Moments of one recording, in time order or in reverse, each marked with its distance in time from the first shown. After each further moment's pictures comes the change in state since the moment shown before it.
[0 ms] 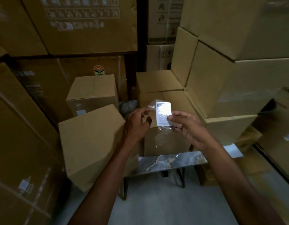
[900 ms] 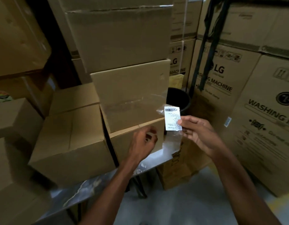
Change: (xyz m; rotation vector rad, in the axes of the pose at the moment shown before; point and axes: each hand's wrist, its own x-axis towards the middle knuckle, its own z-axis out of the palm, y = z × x) left_hand -0.018 0.195 0.348 -0.083 -0.341 0.145; right_hand -0.103 -0.082 -0.376 -0.026 0.319 -0.084
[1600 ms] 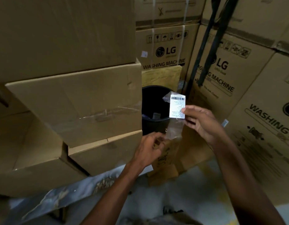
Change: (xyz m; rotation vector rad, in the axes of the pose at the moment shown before) left_hand 0.095 0.012 0.130 -0.021 -0.174 -0.016; right_hand 0.159 -0.021 -0.134 -0.020 0.055 0.119
